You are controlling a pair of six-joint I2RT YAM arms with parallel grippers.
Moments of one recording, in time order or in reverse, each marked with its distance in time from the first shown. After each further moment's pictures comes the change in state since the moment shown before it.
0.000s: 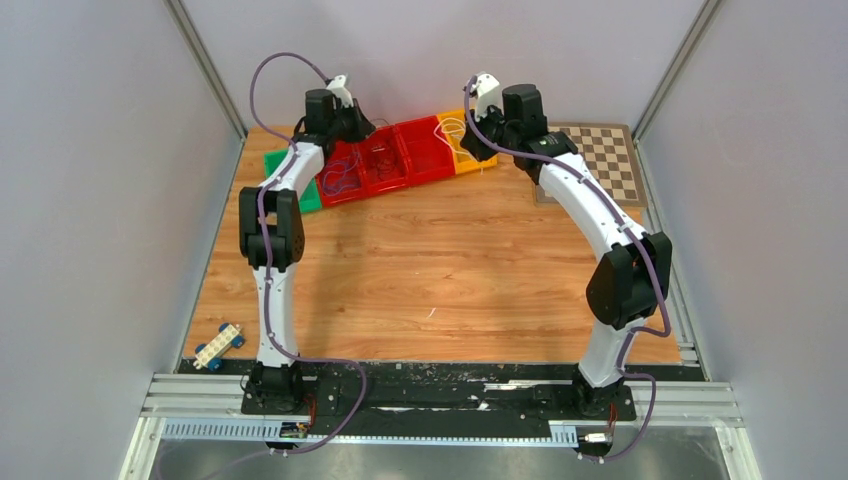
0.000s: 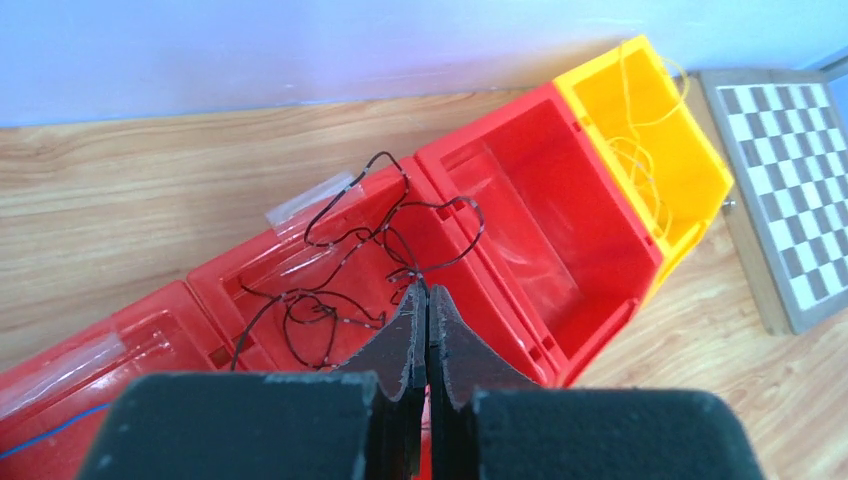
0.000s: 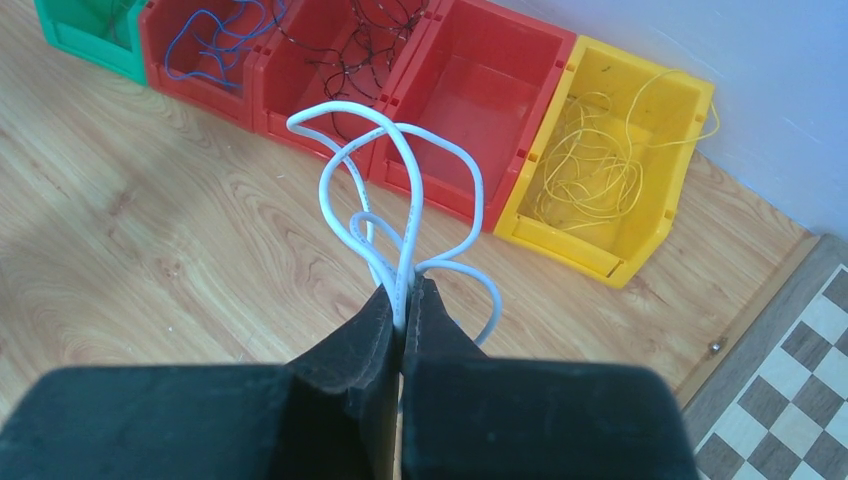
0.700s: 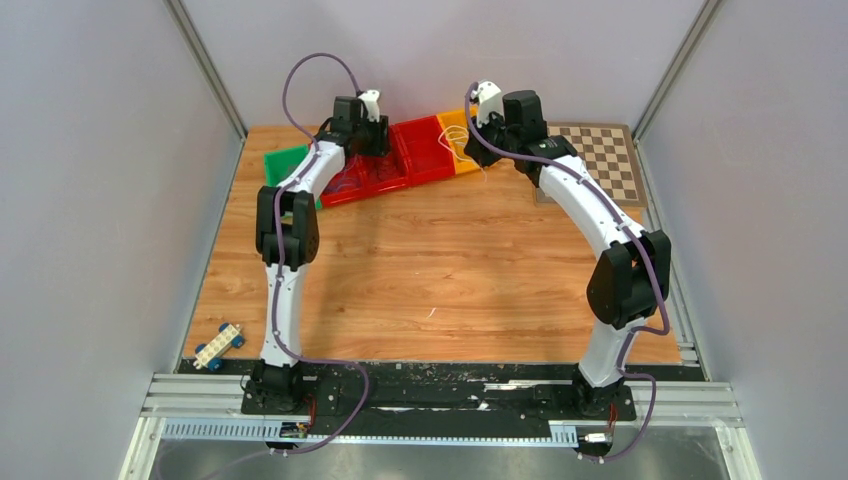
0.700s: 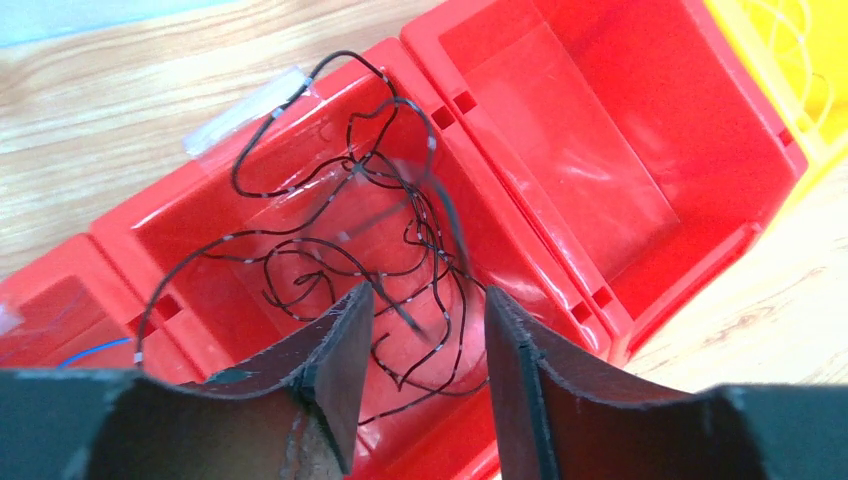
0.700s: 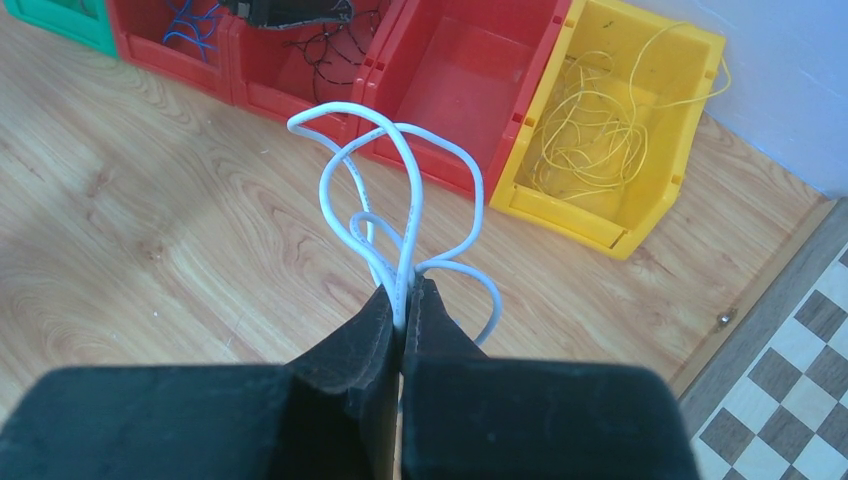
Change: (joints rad) left arm -0.095 0.101 0.127 -0.258 -0.180 0.214; right arm -0.011 0.000 -0.048 0.000 0.015 0.000
